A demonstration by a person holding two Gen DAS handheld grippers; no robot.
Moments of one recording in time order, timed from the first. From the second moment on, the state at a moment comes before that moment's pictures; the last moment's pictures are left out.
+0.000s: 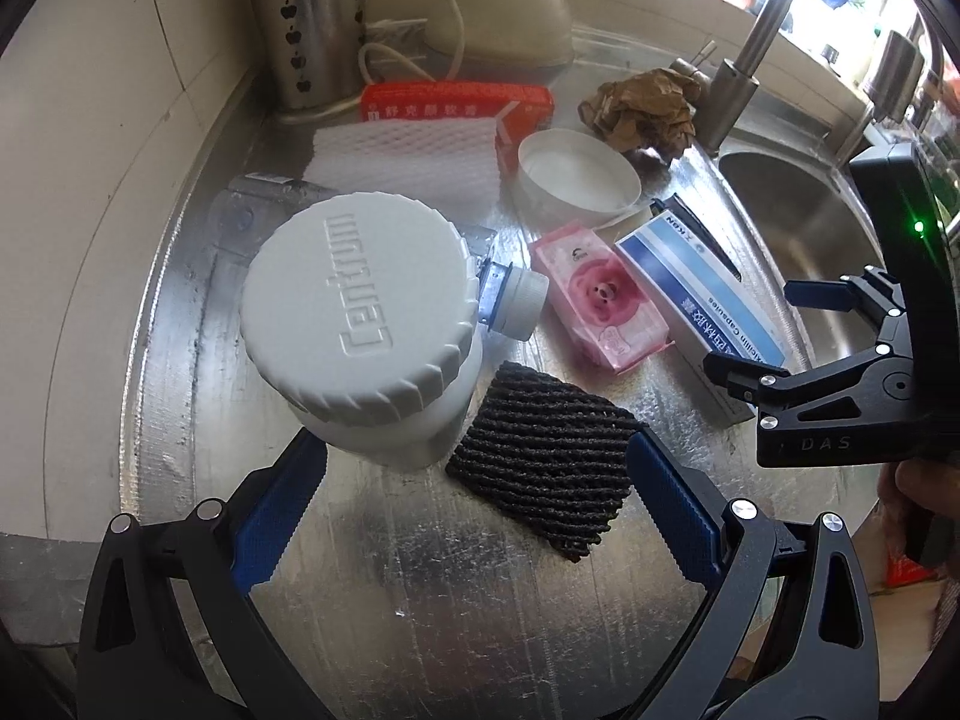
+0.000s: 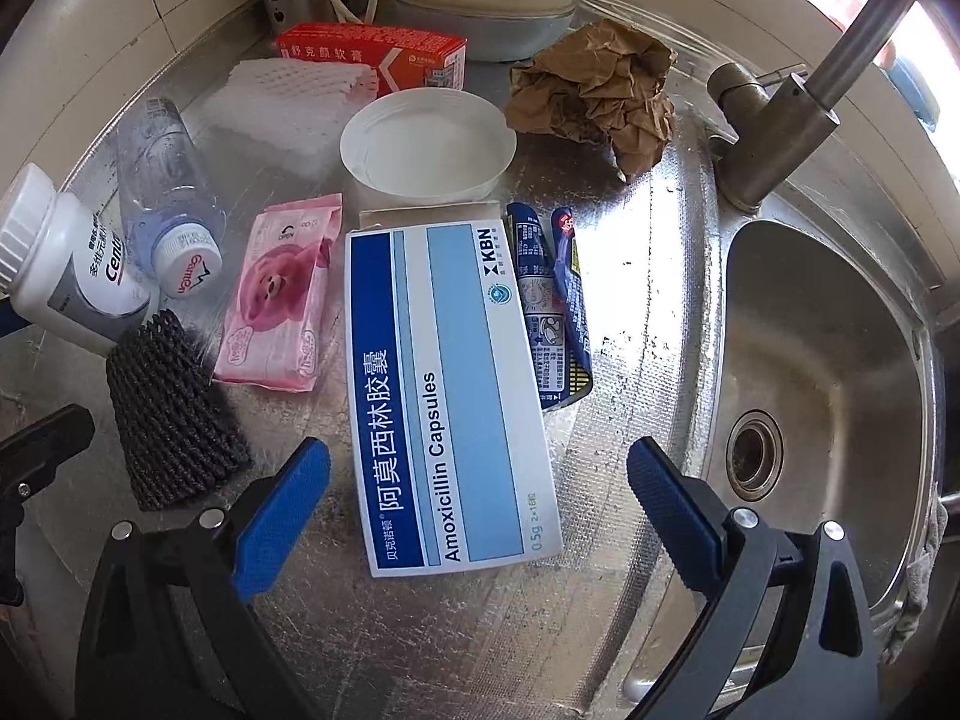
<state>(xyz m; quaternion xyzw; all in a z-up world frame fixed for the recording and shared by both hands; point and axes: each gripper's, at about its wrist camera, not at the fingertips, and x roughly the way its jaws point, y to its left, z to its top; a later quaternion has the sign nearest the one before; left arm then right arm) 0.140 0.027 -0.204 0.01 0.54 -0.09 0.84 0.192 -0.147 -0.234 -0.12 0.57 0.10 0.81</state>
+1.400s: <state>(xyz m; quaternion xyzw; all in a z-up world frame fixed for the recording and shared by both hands) 0.161 0.028 -0.228 0.00 0.52 -0.08 0.85 0.203 -0.149 -0.252 -0.07 0.59 0.11 0.80</state>
